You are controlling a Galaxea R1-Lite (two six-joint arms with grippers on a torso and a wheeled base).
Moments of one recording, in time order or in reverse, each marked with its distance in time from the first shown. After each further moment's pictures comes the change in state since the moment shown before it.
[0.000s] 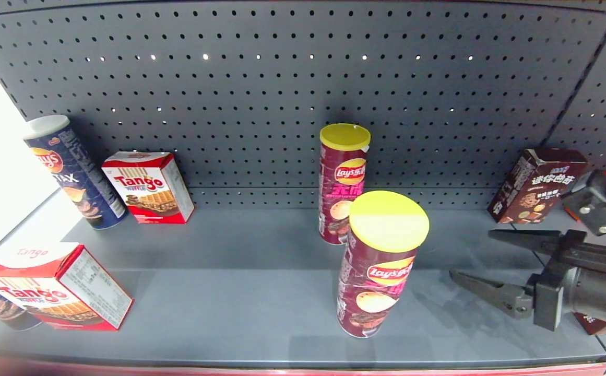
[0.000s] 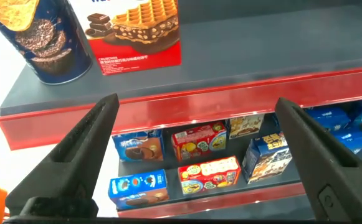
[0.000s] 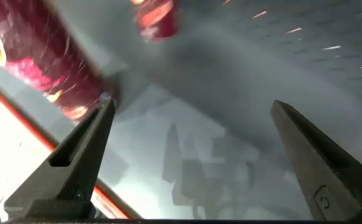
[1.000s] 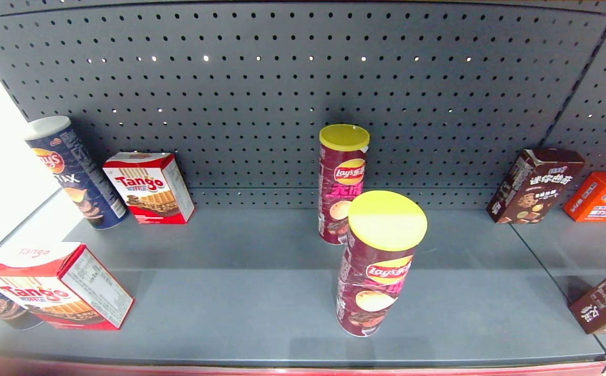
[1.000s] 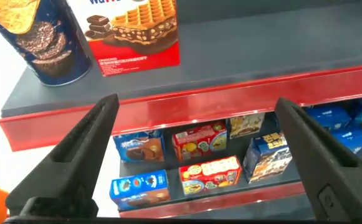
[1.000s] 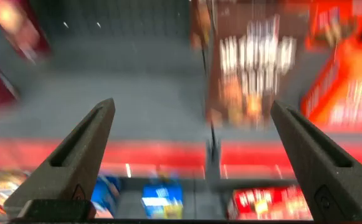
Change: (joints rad) left arm 0.000 0.000 0.000 0.000 -0.004 0.011; right arm -0.513 -0.974 0.308 0.312 -0.072 0.158
